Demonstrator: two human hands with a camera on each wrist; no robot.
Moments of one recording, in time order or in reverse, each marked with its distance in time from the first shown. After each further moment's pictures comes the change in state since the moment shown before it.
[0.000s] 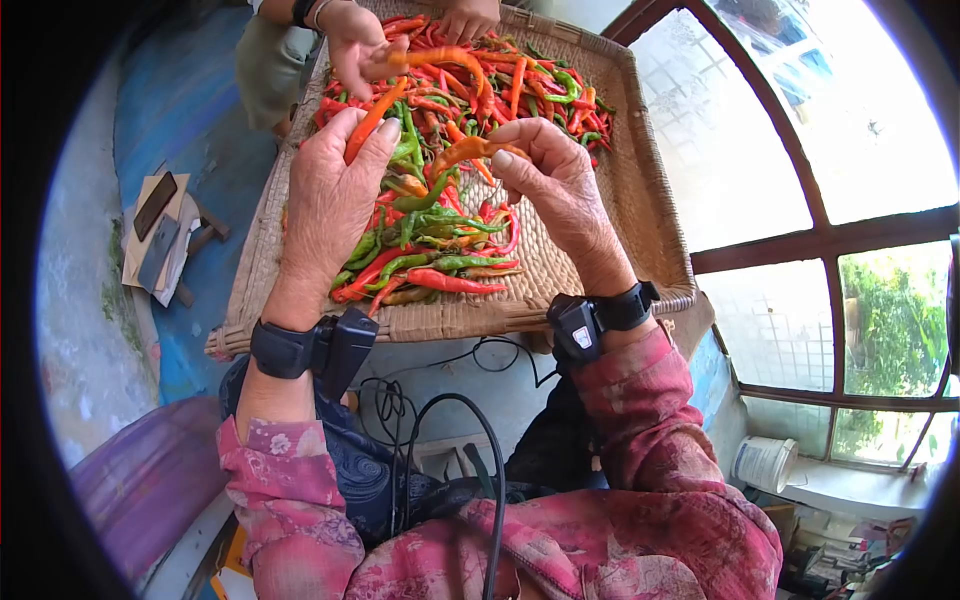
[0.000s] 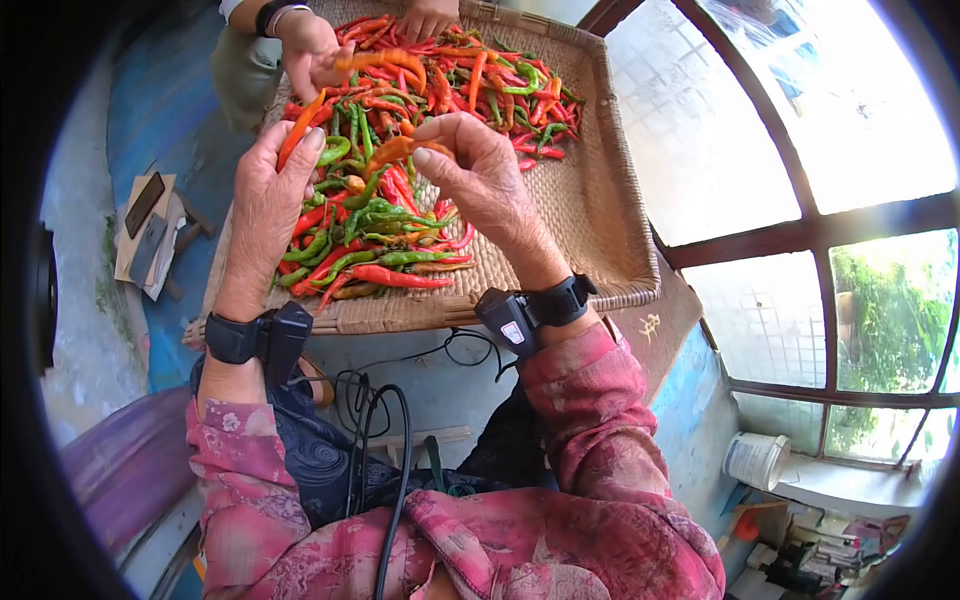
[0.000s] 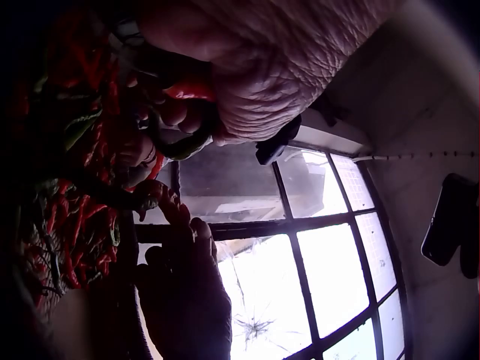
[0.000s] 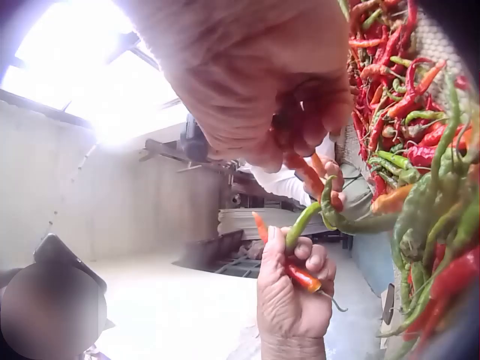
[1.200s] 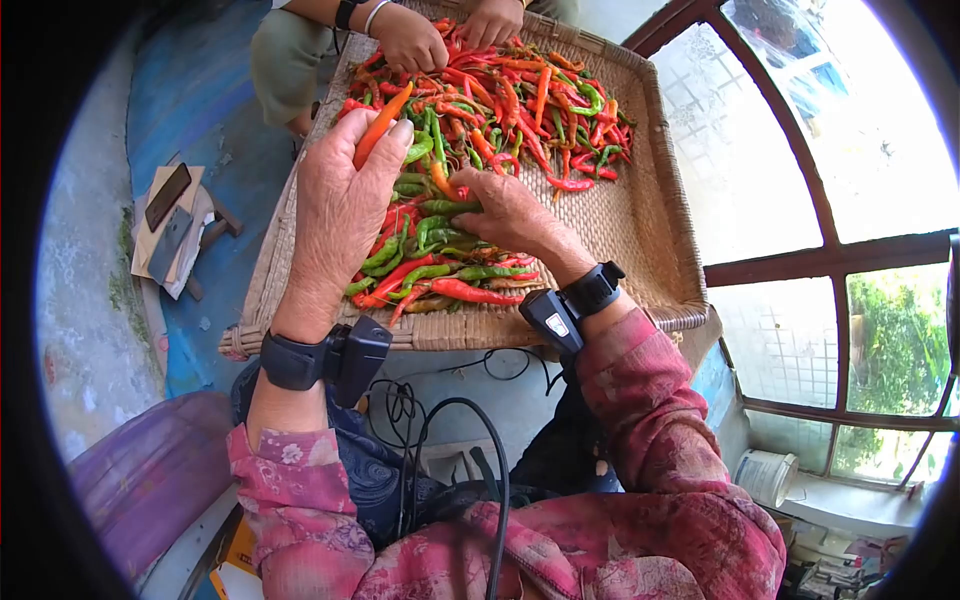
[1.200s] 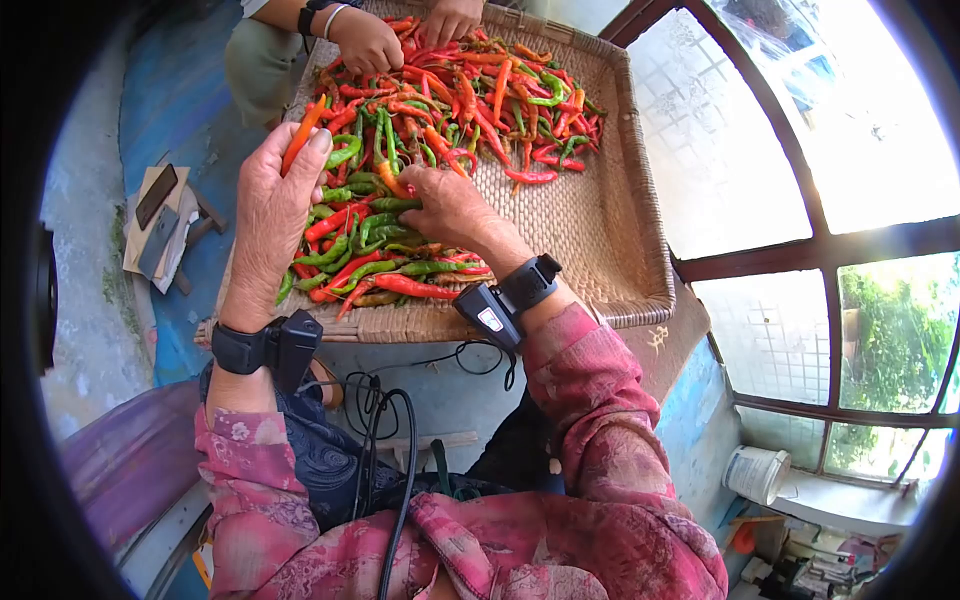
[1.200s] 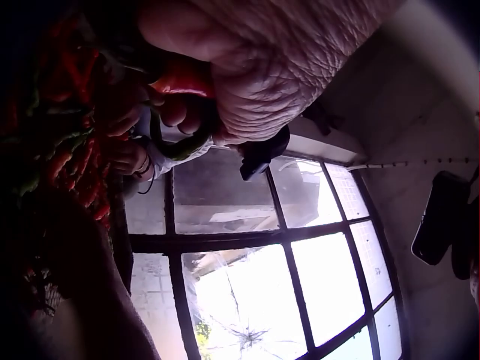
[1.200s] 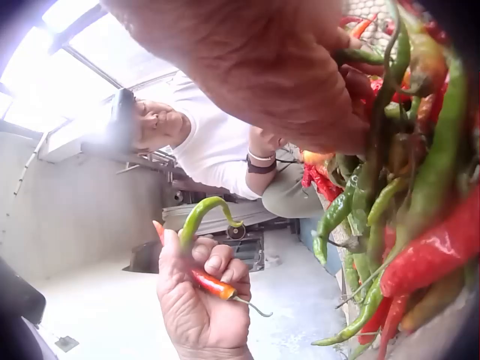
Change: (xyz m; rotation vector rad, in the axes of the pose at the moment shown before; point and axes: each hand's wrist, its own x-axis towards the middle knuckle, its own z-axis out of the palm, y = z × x) left_hand 0.000 0.004 -0.014 -0.062 0.019 -0.048; right_hand 0.023 0.054 0.027 -0.905 -0.376 0.018
